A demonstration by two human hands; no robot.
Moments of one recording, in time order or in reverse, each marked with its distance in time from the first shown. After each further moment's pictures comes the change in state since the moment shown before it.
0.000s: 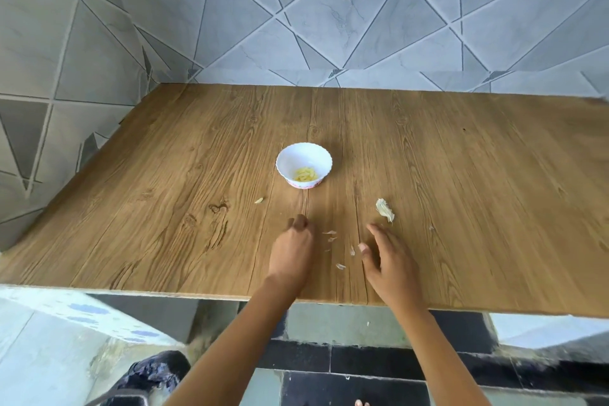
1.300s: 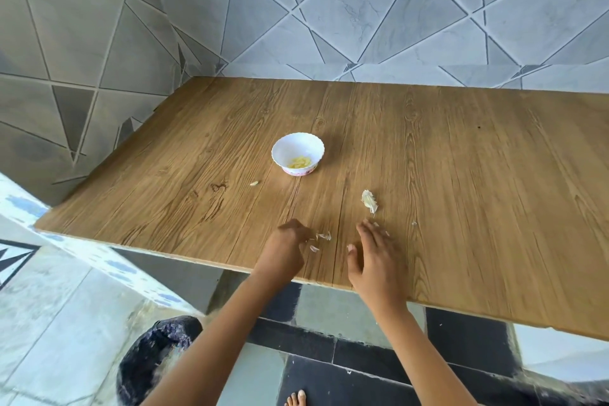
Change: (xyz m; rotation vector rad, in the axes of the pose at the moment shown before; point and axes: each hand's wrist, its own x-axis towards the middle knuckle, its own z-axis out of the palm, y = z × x) left_hand -0.034 0.039 -0.005 -0.182 -0.023 -0.077; right_hand -0.013 0.024 -0.012 -0.065 0.053 -0.120
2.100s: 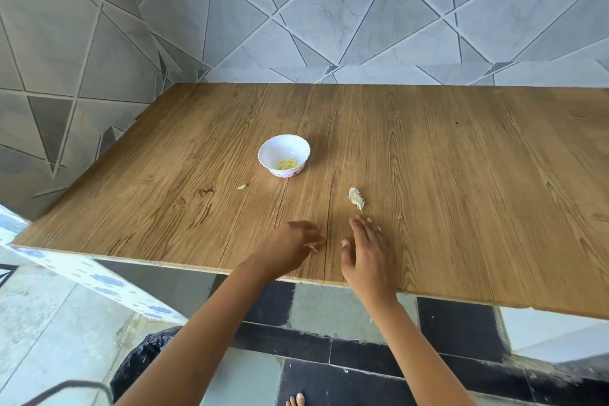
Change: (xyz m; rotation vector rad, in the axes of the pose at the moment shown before) left_hand 0.015 0.007 -0.011 0.031 -0.168 0.408; right_hand 0.000 0.000 0.000 -0.002 0.001 0.051
